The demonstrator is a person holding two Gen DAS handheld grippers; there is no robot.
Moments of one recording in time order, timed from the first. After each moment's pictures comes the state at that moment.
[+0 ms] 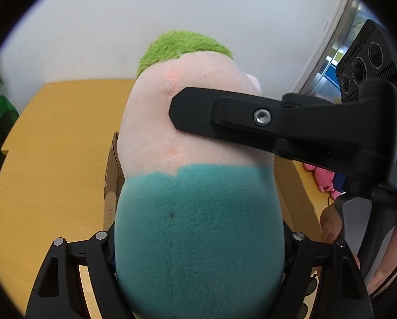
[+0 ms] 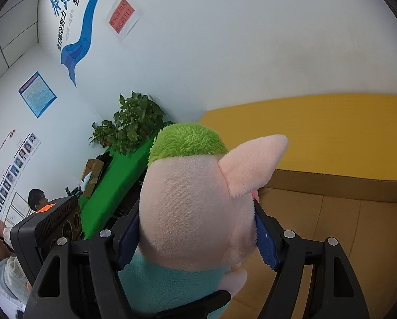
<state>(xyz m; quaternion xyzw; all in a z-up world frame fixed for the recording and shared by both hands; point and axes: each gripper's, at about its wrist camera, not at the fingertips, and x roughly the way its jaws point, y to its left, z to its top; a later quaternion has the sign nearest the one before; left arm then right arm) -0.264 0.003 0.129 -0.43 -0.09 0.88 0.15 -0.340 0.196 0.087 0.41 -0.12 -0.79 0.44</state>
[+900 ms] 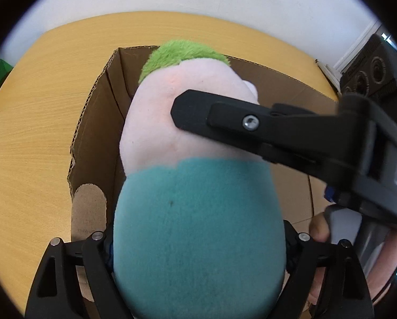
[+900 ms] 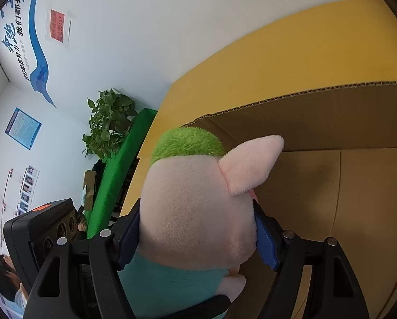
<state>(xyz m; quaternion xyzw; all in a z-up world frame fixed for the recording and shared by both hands) -0.329 0.015 0.001 -0.56 -0.08 0.82 0.09 -0.449 0.178 -0.084 0.48 -0.22 -0.74 0.42</state>
